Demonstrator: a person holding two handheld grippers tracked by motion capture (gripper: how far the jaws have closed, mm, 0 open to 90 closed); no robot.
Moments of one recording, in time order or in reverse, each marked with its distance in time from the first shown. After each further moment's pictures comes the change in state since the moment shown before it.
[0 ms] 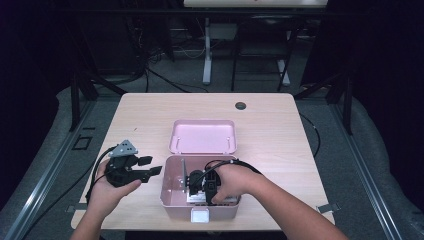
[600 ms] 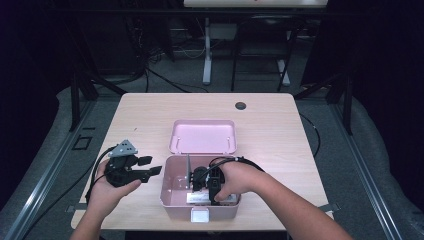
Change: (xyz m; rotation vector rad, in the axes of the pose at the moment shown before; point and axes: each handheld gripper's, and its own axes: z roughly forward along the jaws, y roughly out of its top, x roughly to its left) left arm 0.000 0.000 -0.001 0.000 -0.002 -0.004; right arm -0.003 -0.010 -0.009 -0.007 0.024 0.046
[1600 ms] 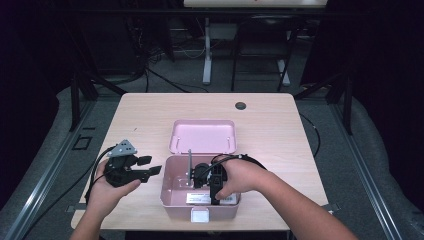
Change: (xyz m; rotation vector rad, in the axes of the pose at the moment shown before) left arm -0.001 0.001 -0.002 -0.008 0.007 0.001; right arm 0.005 -0.005 -0.018 -0.044 -0.014 0.015
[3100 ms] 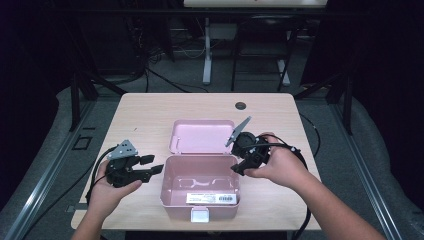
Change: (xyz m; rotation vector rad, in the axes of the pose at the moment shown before) left arm -0.003 0.000 0.002 -0.048 -0.016 0.032; right arm -0.010 -0.093 -0.073 -0.384 -0.312 0.374
